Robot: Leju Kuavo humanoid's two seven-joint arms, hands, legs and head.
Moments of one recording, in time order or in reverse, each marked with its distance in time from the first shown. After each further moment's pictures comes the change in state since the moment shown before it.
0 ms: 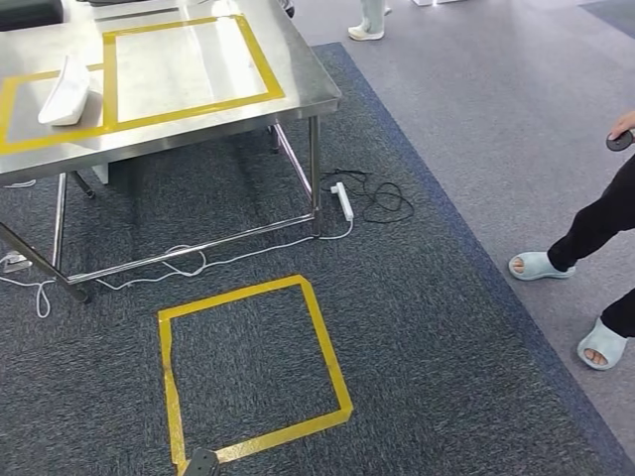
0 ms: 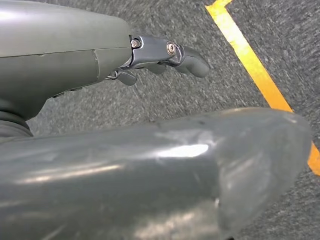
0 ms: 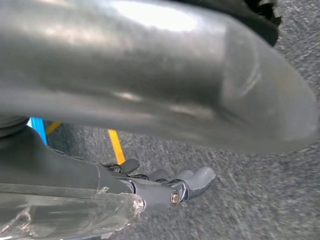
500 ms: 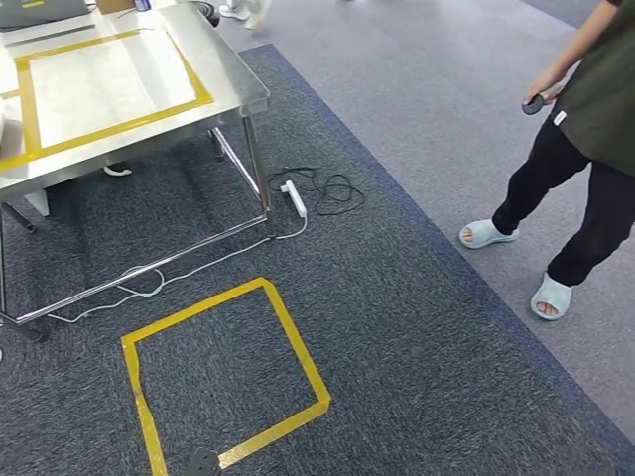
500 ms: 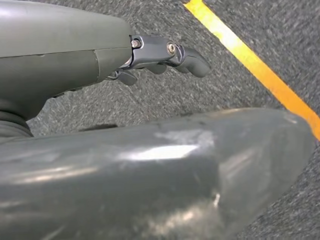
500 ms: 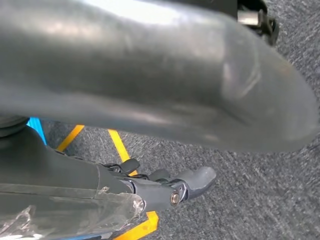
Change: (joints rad) left arm 0.000 0.001 0.002 0.000 0.000 -0.005 0.006; right arm 0.001 0.000 0.000 0.000 0.000 -0.002 -0.004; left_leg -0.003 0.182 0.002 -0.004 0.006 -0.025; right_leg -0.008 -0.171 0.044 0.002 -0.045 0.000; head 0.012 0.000
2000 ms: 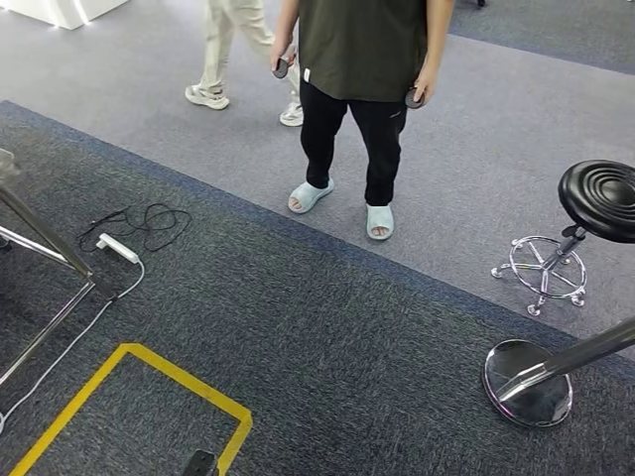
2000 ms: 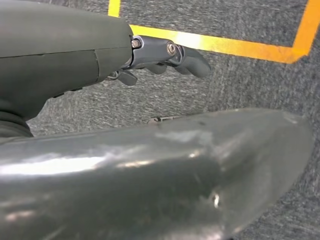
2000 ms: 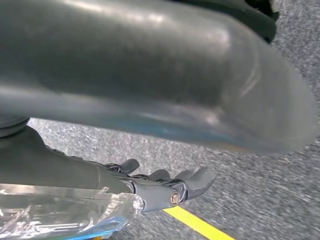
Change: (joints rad) left arm 0.000 0.000 0.027 0.000 0.014 0.002 0.006; right arm 0.001 0.000 -0.021 0.000 0.000 -0.007 -0.013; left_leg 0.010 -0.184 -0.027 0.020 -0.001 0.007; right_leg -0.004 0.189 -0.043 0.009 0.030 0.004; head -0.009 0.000
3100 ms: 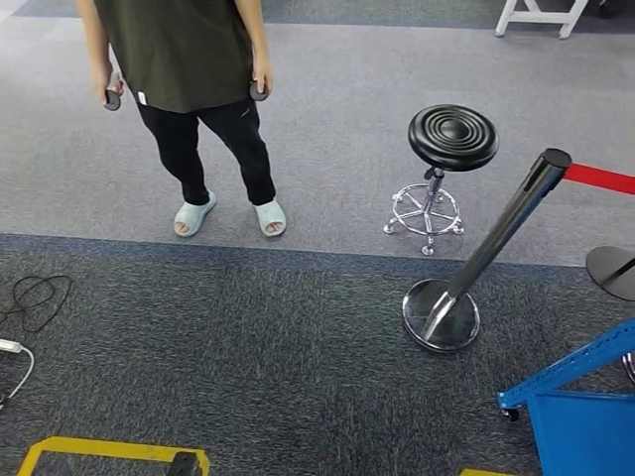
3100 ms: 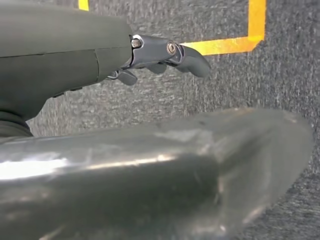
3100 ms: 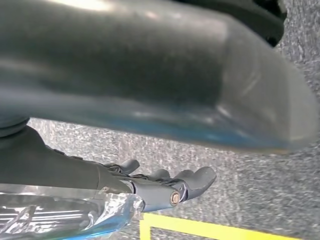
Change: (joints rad) left arm -0.002 -0.002 0.098 0.000 0.047 0.015 -0.005; right arm 0.002 -0.002 0.025 0.000 0.000 0.002 0.007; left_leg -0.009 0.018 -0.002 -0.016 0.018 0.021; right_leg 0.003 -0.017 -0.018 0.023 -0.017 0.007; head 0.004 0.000
